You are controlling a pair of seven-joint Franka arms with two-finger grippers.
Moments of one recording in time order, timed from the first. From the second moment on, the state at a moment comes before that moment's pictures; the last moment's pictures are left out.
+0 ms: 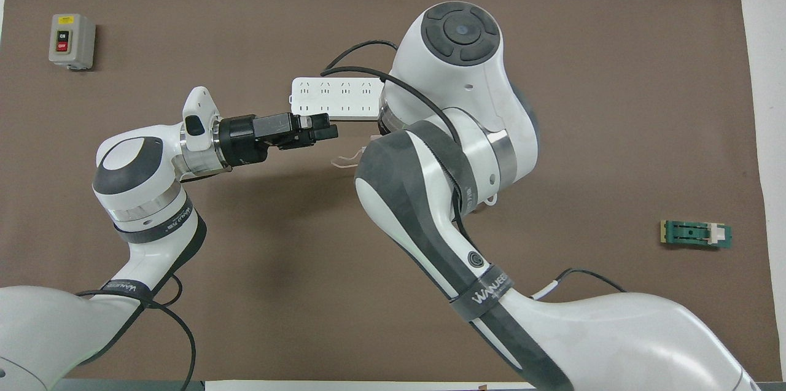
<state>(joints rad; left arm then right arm) -0.26 0.27 0.04 -2.07 -1.79 1.76 0.86 0.52 0.48 0.03 -1.33 0.20 1.80 1.95</state>
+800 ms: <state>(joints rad) -0.26 0.28 0.05 -2.10 -1.79 1.84 0.92 0.54 0.49 0.02 -1.29 0.18 1.79 1.96</state>
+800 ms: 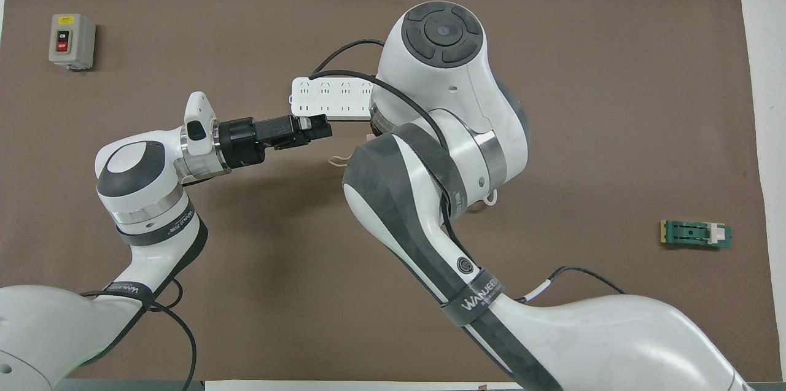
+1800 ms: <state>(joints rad) -0.30 0.22 0.04 -2.18 -1.79 1.89 0.93 0.54 0.49 0.02 -1.29 0.18 1.79 1.96</state>
